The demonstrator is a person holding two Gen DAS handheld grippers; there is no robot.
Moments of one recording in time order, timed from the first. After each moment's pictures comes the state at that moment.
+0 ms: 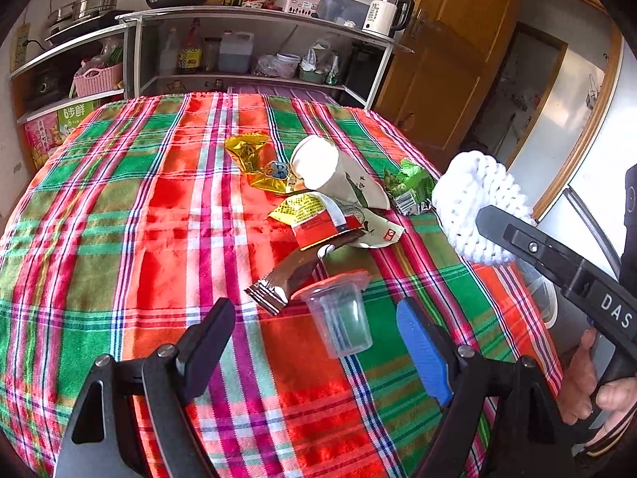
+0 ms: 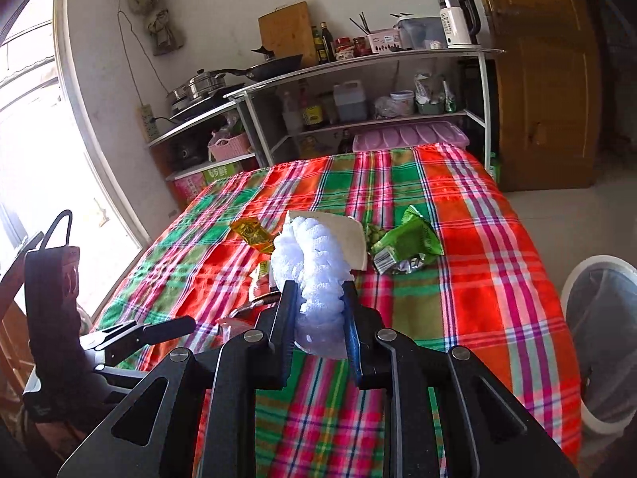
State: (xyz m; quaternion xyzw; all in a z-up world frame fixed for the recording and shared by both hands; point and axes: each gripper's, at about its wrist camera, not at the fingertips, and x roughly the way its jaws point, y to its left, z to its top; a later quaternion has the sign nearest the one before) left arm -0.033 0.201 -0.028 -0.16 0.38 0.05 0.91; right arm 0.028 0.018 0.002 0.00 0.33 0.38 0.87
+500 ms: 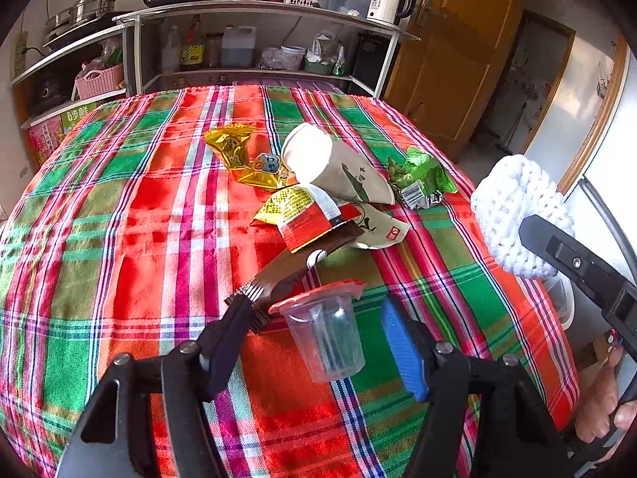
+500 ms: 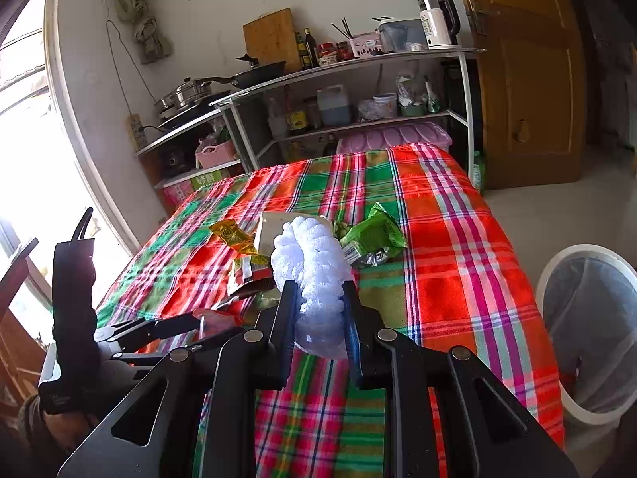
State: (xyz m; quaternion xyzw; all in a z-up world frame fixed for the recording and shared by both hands) left arm -0.014 0.188 -0.037 -0.14 0.40 0.07 0.90; right arm 0.030 -0.006 0.001 0.01 0.33 0.36 0.87
